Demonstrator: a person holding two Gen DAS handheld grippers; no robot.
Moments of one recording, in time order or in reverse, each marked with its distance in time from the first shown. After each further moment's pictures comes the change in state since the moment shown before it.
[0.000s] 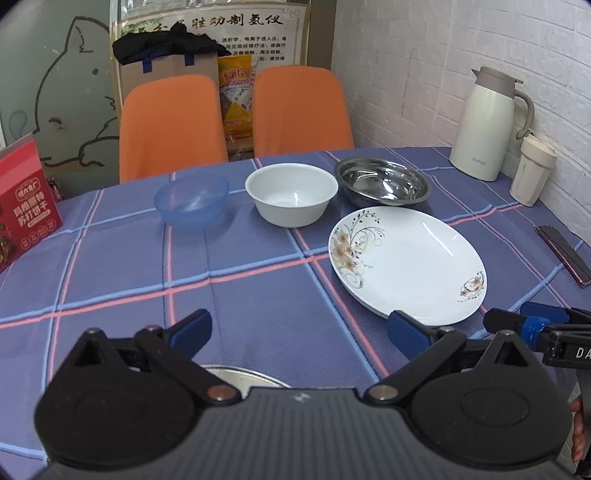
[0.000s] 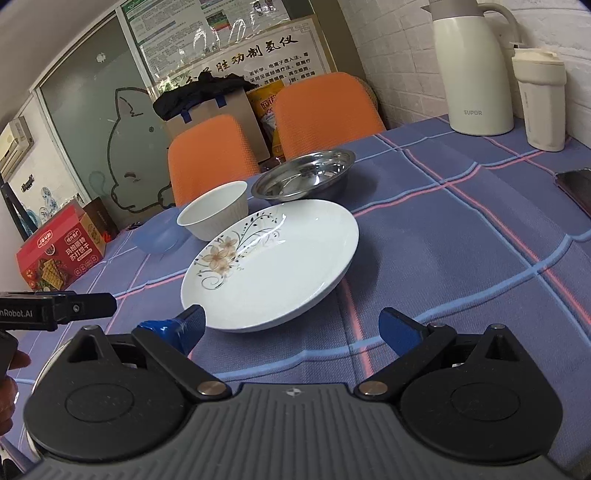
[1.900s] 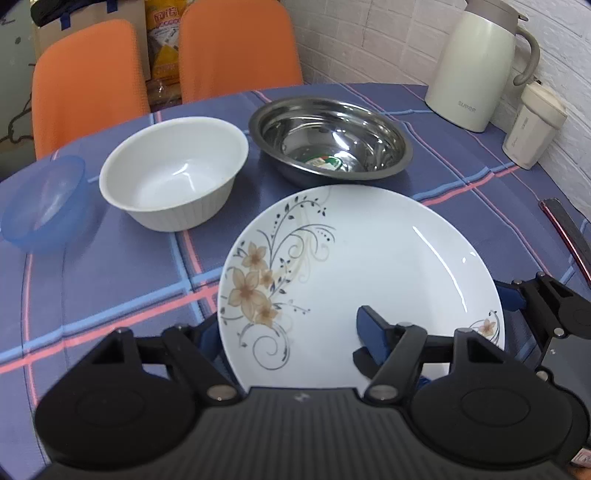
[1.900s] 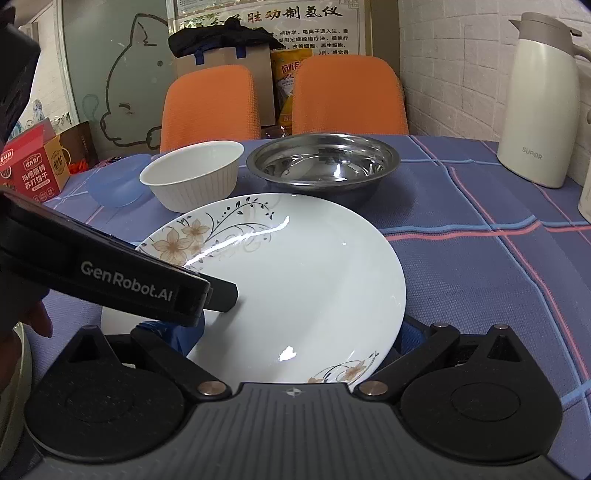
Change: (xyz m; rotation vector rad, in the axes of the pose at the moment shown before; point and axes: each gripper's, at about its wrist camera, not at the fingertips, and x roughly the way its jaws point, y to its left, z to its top) left arm 0.136 -0.048 0.056 0.055 0.224 -0.151; right arm 0.088 0.023 0.021 -0.257 0.096 -0.097
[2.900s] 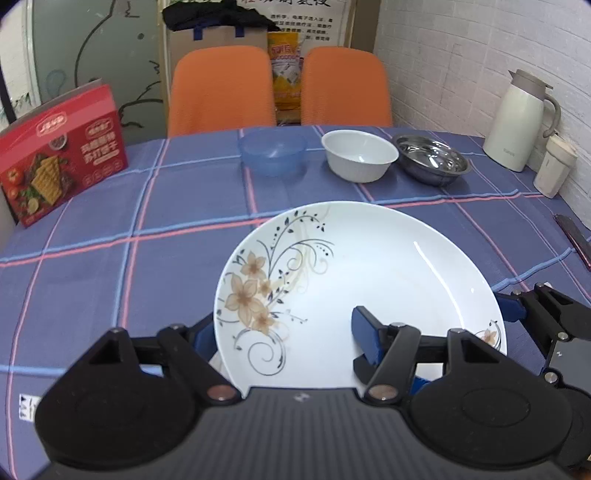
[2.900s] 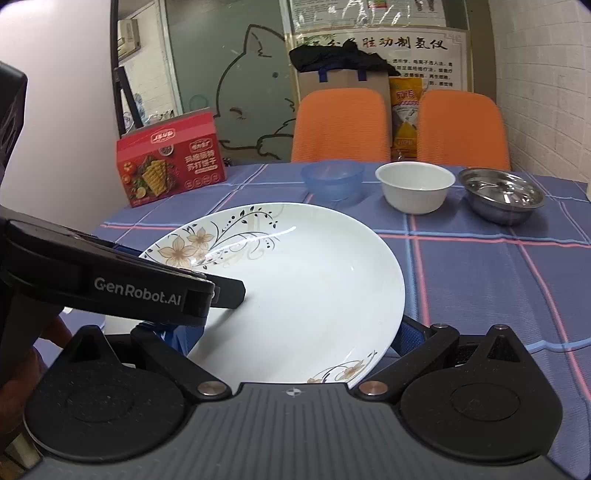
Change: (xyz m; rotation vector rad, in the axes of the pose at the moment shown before) left arm -0.186 0.079 -0.160 -0.175 -0.154 0.208; right arm -0.095 0.169 -0.042 -0.123 -0.053 0.257
